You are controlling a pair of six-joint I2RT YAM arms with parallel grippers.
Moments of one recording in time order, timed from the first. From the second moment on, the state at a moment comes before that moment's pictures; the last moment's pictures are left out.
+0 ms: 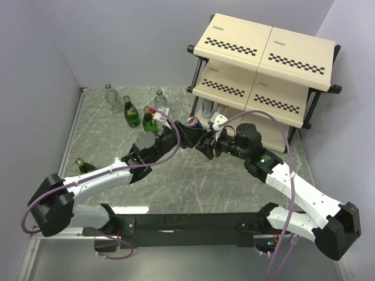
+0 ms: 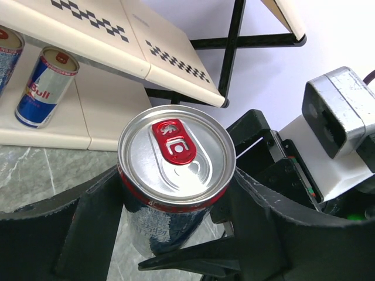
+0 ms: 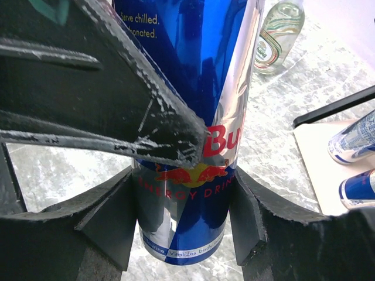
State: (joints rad) left arm -0.85 1.27 0.75 0.68 0.00 -0.76; right arm 0.63 1.01 0.79 -0.03 -0.35 -0.15
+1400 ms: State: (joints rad) left arm -0.85 1.43 0.73 0.68 -0.05 -0.56; right arm 0.18 0.76 0.93 -0.32 -0.47 -0.30
